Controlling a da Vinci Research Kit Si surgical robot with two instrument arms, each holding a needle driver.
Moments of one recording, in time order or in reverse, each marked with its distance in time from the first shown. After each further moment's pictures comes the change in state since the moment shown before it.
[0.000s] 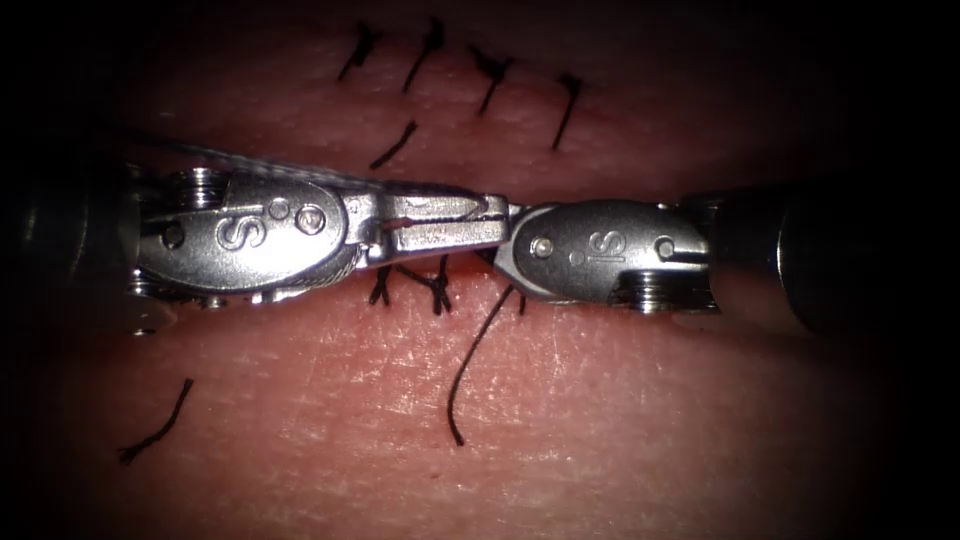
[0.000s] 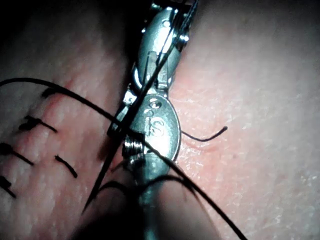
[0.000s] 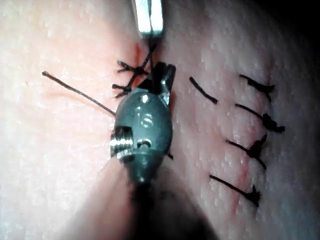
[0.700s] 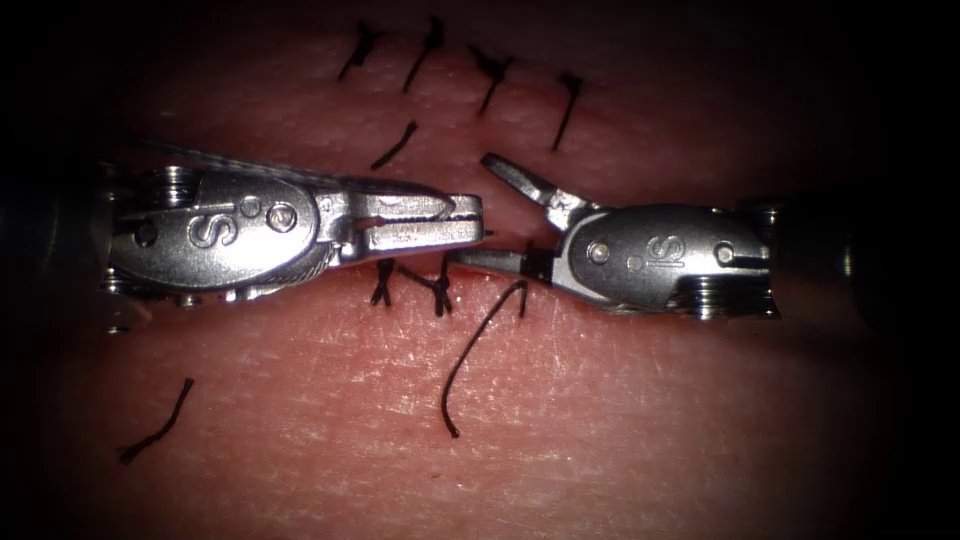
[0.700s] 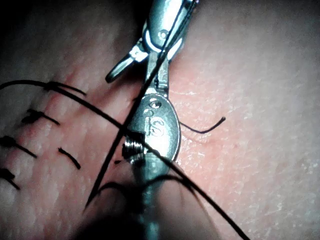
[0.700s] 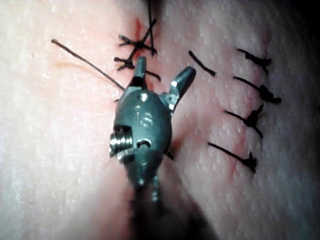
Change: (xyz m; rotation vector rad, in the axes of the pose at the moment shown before) right arm -0.001 0.002 -0.006 -0.065 -0.022 0.003; left arm 0.000 0.000 -0.002 -0.012 0.028 0.012
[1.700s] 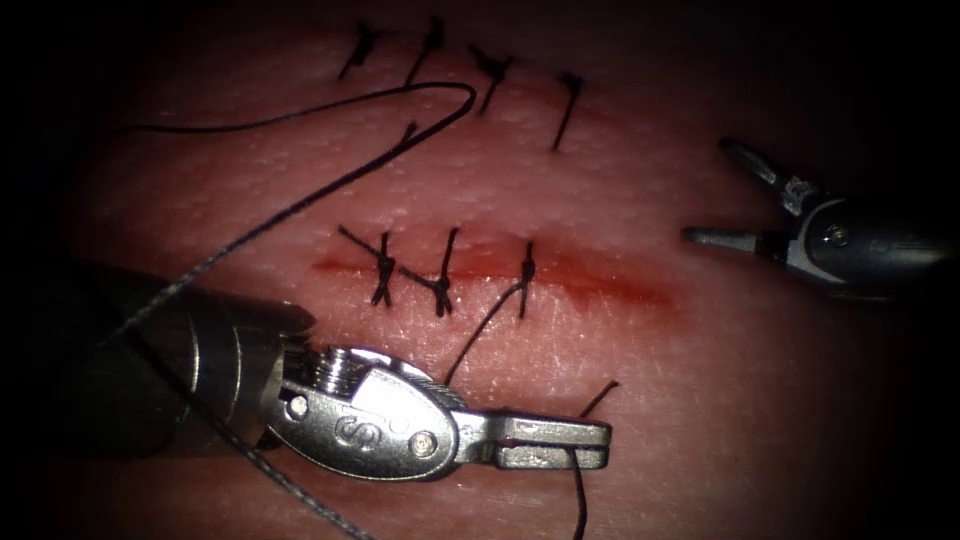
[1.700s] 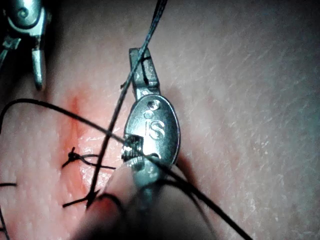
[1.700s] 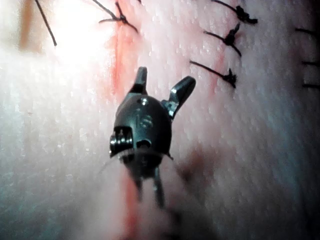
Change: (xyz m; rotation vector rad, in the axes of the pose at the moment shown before) right arm -0.004 0.006 -0.009 -0.112 -0.076 0.025; left arm -0.005 0.012 0.007 -0.204 0.130 0.256
